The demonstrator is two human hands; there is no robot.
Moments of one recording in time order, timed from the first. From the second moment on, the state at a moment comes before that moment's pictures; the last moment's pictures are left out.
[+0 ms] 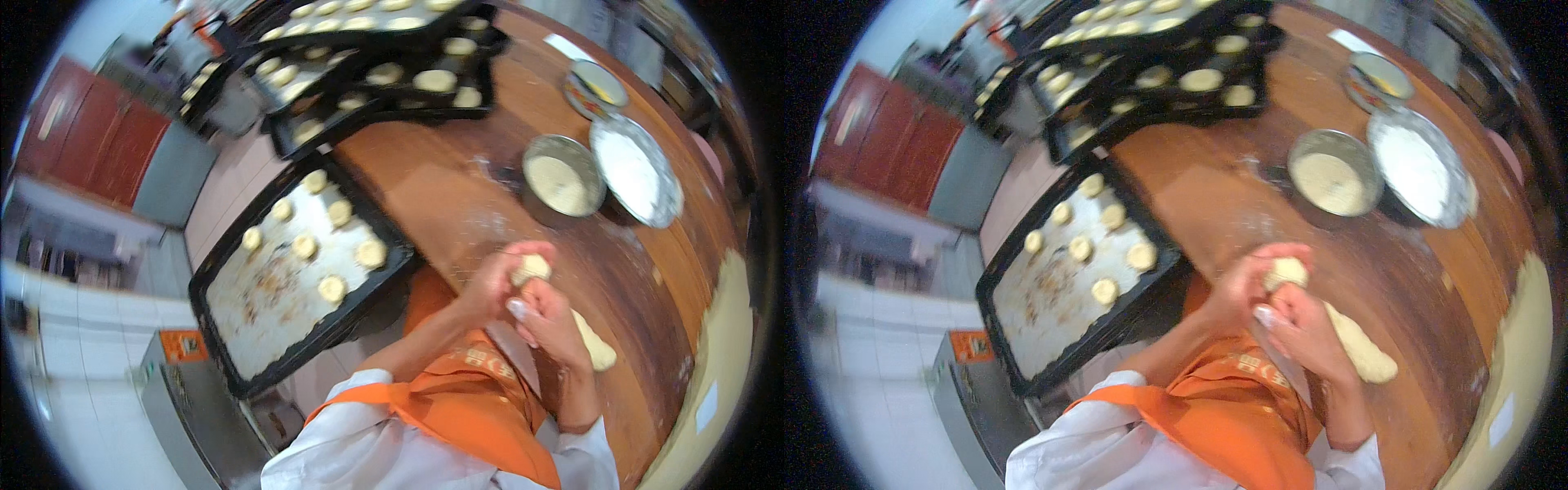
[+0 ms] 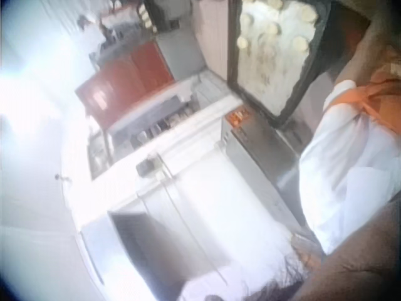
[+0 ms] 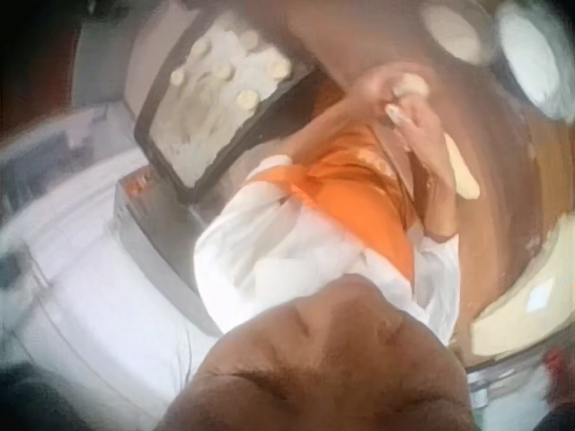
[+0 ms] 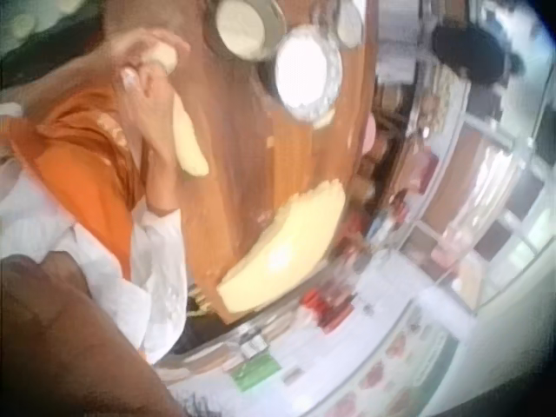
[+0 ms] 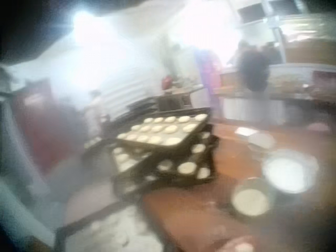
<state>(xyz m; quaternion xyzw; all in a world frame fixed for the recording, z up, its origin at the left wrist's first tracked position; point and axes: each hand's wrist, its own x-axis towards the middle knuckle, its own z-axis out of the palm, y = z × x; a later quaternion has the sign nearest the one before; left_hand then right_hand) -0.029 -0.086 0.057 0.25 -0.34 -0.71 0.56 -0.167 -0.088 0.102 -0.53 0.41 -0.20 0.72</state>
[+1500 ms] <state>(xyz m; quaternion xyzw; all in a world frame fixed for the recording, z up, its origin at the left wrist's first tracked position) 0.025 -0.031 0.009 0.65 -0.59 -0.22 0.42 -0.231 -0.081 0.036 -0.85 0.46 -0.15 0.21</state>
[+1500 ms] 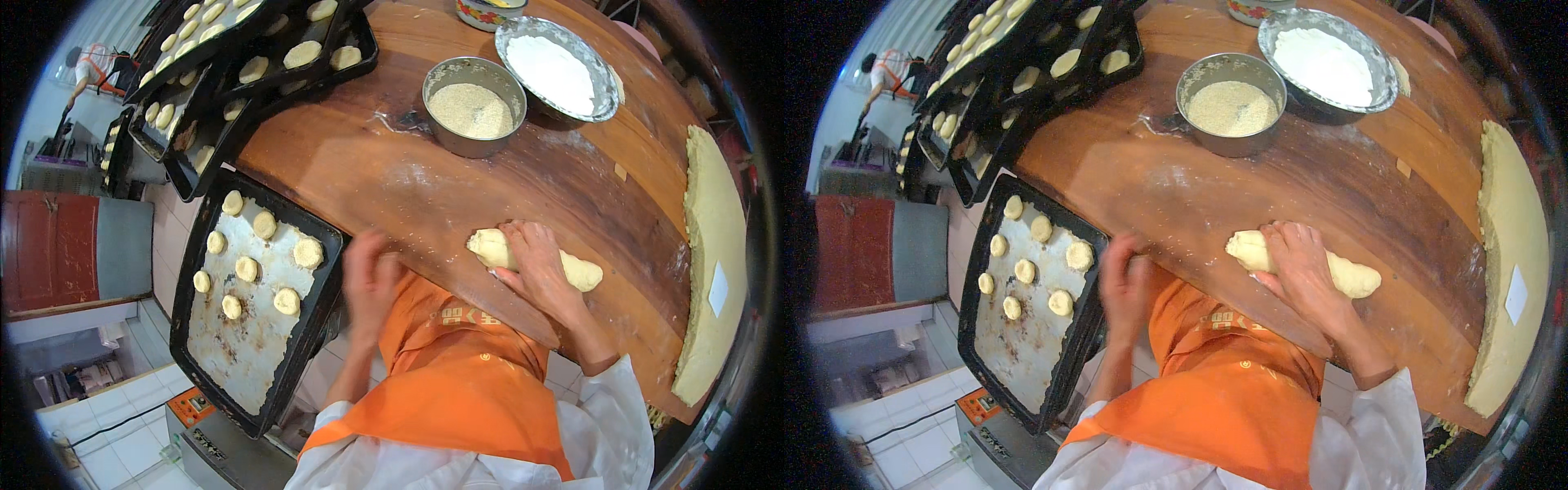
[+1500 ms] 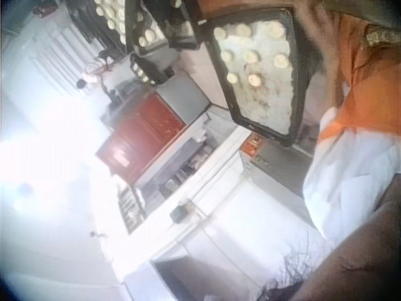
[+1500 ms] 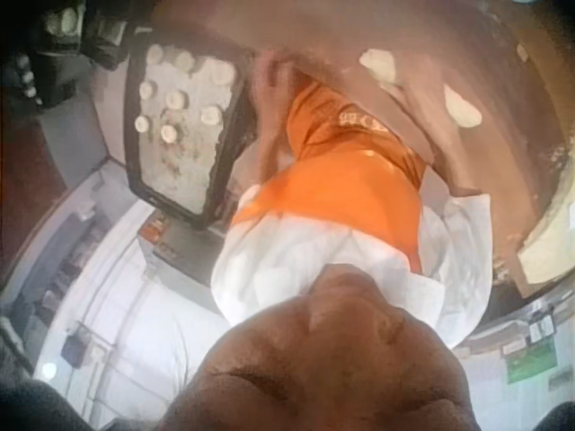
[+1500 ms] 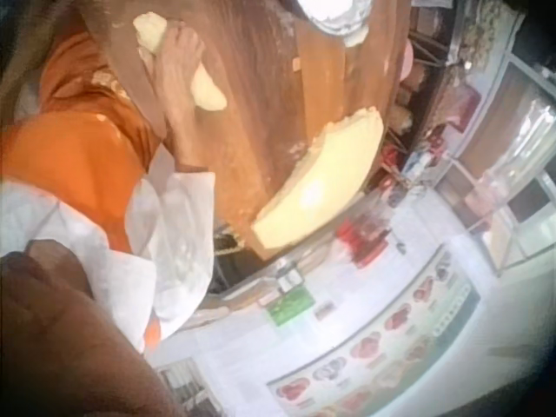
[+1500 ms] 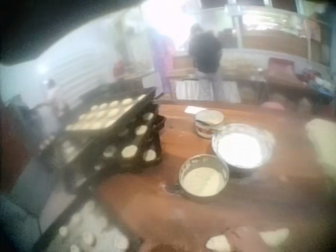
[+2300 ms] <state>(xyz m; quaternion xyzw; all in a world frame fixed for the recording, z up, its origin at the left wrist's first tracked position) -0.105 -0.078 0.021 0.33 -0.33 -0.65 0.60 -0.247 -0.089 0.037 -0.65 0.39 -0.40 0.51</state>
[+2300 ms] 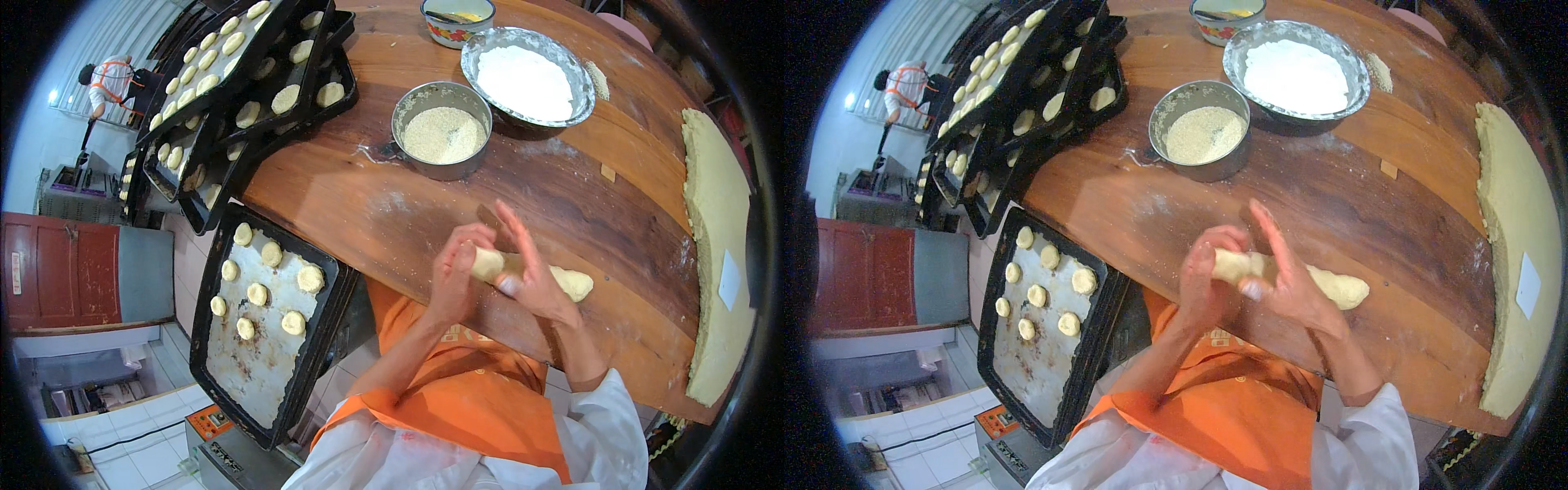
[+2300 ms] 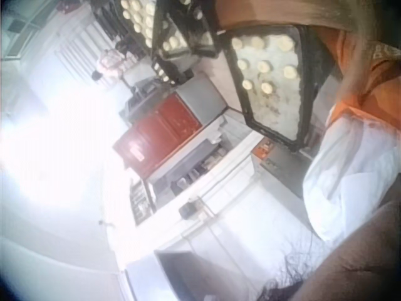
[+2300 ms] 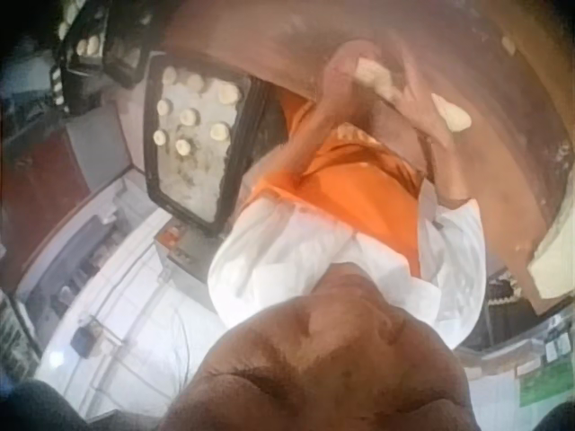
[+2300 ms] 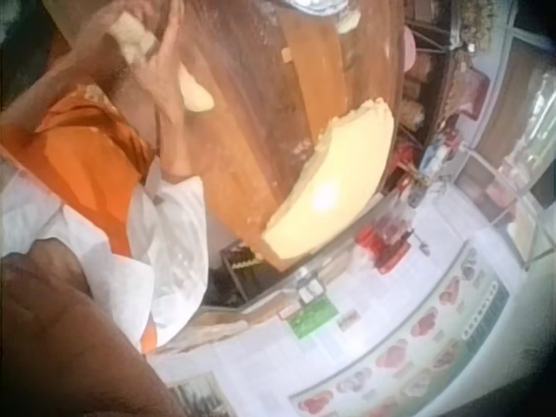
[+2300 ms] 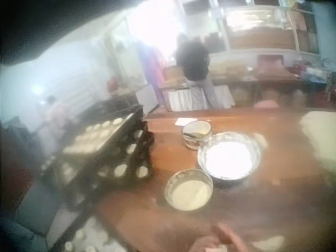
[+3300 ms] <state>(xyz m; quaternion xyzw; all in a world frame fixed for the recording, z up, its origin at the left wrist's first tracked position) -0.084 -0.077 0.053 0.37 -0.75 -0.39 0.38 -0.210 -0.081 0.063 -0.19 0.28 -0.56 0.75</state>
